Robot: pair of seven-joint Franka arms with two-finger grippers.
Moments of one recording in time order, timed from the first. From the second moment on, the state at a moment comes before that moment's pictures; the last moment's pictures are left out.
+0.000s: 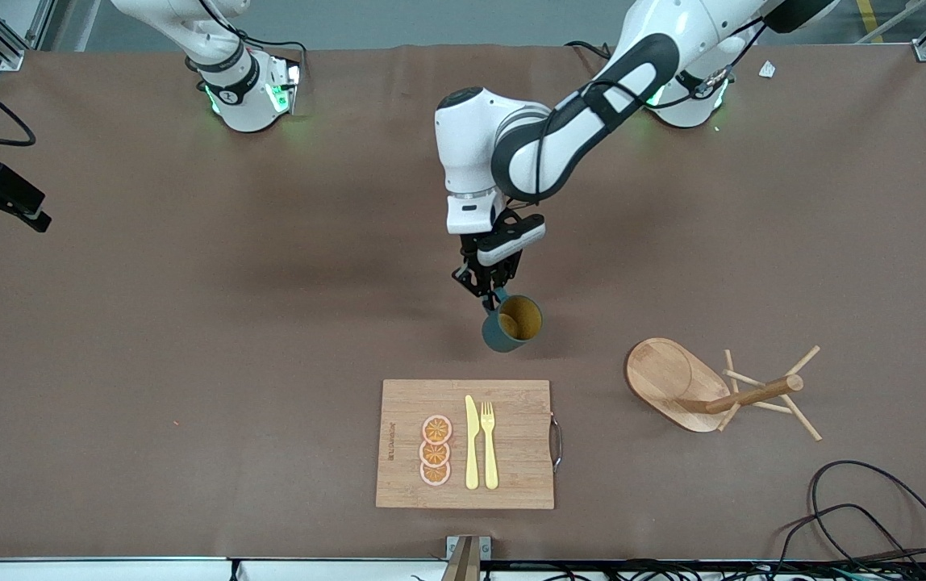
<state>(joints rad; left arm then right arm) -0.28 0.62 -0.70 -1.64 1.16 2.13 -2.22 -0.01 -0.04 -0.01 -1.56 -0.03 1.63 0.10</state>
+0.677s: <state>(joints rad) -0.21 0.61 -0.70 -1.43 0.88 2.09 -1.88 -0.01 -0.04 -0.01 -1.56 -0.03 1.63 0.10</state>
